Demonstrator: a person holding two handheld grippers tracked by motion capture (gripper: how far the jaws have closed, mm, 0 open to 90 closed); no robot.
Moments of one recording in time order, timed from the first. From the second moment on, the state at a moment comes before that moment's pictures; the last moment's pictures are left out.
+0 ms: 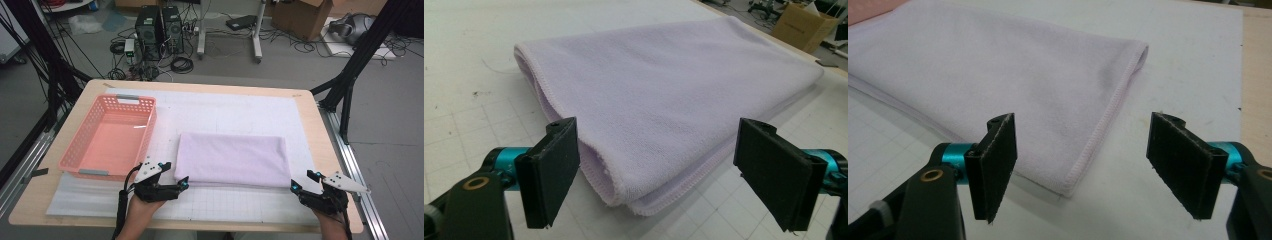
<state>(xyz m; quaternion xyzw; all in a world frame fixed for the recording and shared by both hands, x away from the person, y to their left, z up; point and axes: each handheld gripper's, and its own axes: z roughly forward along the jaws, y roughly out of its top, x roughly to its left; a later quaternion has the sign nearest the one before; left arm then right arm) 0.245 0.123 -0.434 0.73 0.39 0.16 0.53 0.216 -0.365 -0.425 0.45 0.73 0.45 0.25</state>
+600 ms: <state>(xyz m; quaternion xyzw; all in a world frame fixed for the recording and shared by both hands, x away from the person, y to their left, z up) 0.249 0.120 -0.440 0.75 0.40 0.15 0.51 0.219 -0.362 -0.429 0.46 0.73 0.45 0.24</state>
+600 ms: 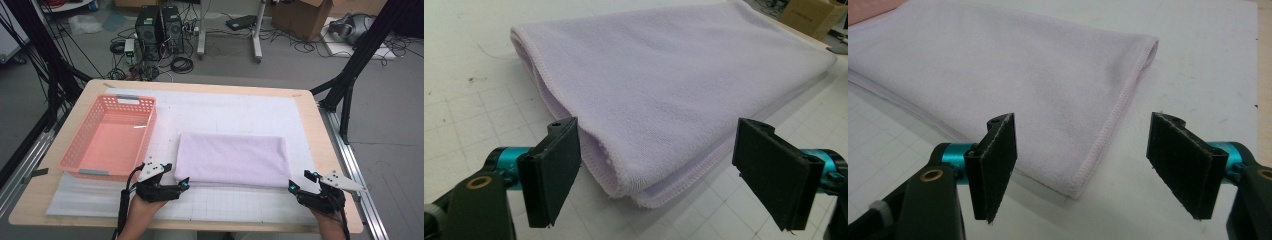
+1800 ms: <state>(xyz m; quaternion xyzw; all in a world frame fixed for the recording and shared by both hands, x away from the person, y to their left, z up) 0.269 0.114 -0.452 0.76 0.46 0.14 0.44 0.281 -0.288 -0.408 0.39 0.78 0.45 0.21</state>
